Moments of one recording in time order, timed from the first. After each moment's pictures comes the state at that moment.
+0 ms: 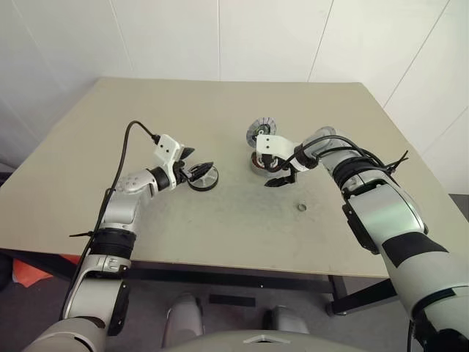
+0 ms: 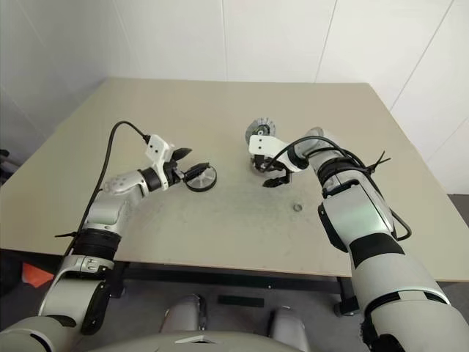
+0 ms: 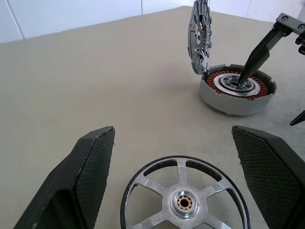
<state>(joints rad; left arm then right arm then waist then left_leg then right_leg) -0.51 0.34 0.02 0.32 -0.23 0.22 -0.74 -1.20 -0.38 0.40 1.35 -0.36 -0.19 1.11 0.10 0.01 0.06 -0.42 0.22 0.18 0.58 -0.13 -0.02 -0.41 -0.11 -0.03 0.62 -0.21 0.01</state>
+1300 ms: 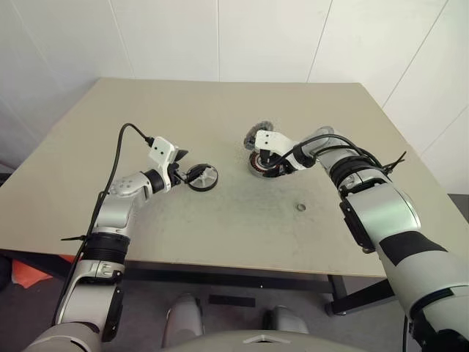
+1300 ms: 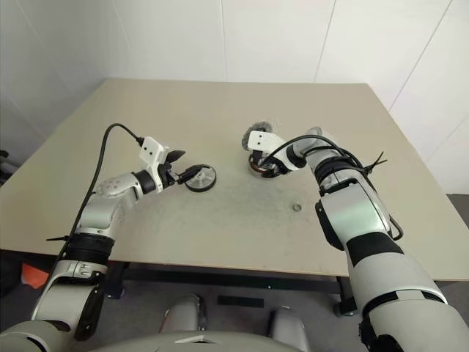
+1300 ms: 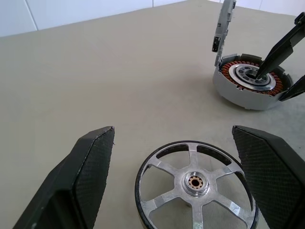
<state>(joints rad) -0.49 0.37 0.02 0.29 -0.24 0.25 -0.71 -1.21 -0.35 0.32 1.35 -0.38 -0.14 1.08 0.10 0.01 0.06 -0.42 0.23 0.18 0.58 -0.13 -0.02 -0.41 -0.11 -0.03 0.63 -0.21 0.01</state>
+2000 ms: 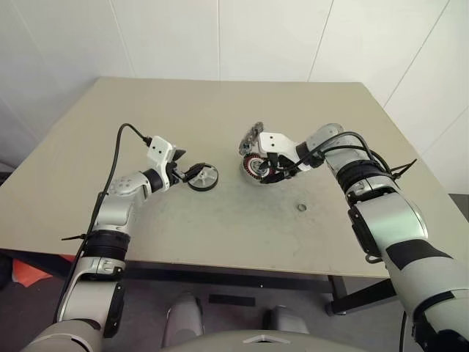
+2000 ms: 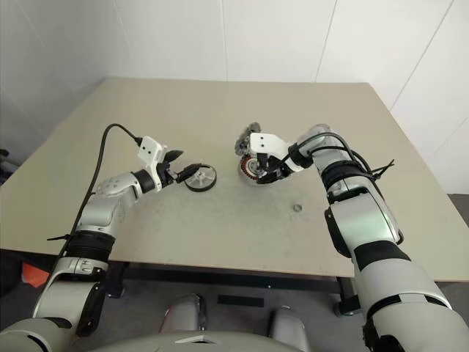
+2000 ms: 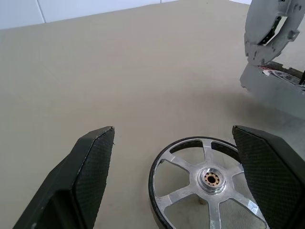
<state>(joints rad) -0.51 0.36 0.03 0.35 -0.23 0.24 -0.72 -1.08 -0.41 0.28 1.06 -0.29 -0.22 1.42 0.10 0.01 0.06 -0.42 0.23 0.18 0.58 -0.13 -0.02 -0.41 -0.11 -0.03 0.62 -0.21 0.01</state>
